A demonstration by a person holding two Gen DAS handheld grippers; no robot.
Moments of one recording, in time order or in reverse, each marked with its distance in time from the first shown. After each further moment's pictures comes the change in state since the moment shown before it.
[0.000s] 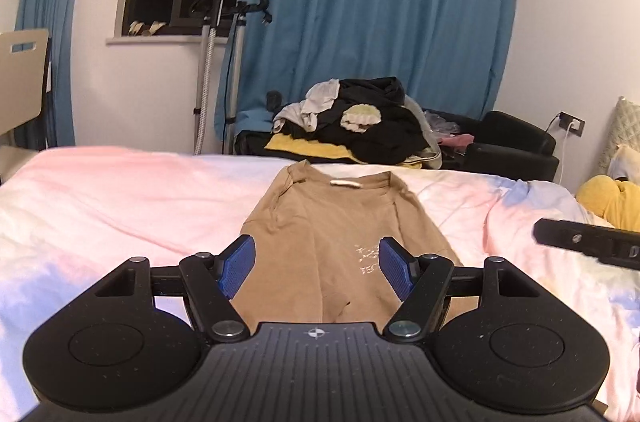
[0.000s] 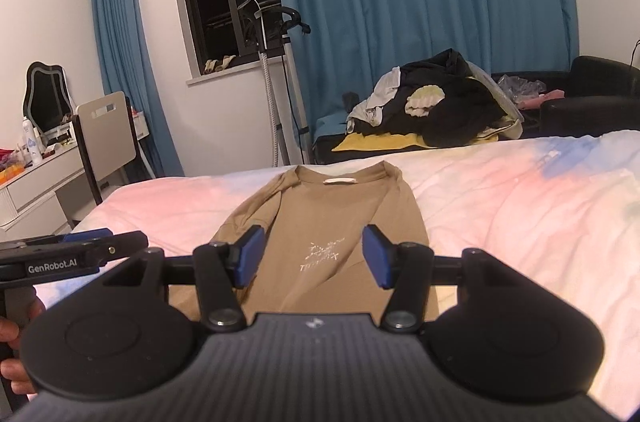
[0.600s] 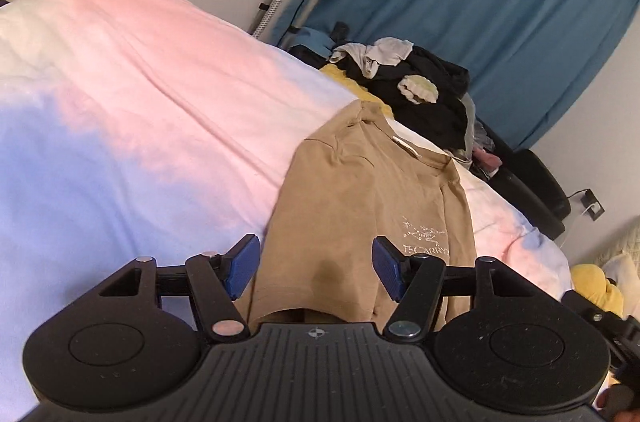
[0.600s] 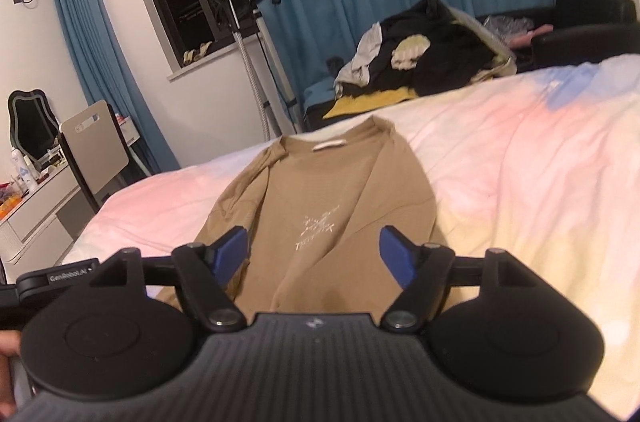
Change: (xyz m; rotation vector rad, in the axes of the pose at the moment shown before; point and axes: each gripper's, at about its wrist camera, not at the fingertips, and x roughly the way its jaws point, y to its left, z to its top) left arm 0.050 0.078 -0.026 -0.400 0.179 0.008; right arm 0.051 -0.025 -0.018 0.175 0.108 0.015
